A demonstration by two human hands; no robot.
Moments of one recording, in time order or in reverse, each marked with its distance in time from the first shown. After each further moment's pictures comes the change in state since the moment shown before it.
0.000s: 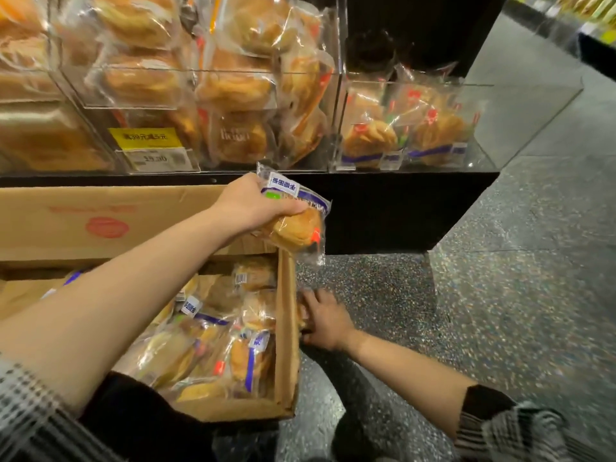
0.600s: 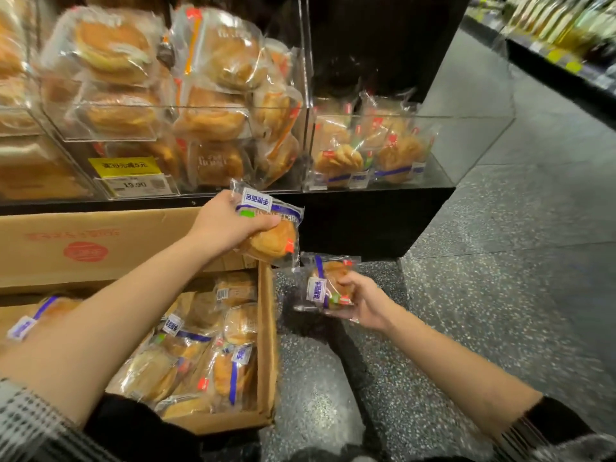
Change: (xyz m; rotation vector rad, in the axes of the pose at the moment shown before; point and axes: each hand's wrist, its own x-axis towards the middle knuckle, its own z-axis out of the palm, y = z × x) left_hand -0.003 -0.004 -0.002 -0.099 0.109 -0.022; right_hand -0.054 0.030 -0.108 1.672 -0.036 0.377
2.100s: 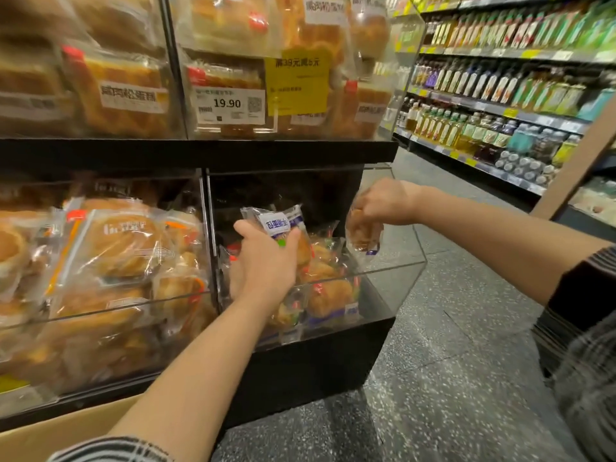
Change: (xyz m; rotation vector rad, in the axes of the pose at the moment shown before) left_hand 0.081 0.217 0.075 0.008 0.275 0.135; right_hand -0.059 -0.391 -0.036 -2.993 0.274 -0.721
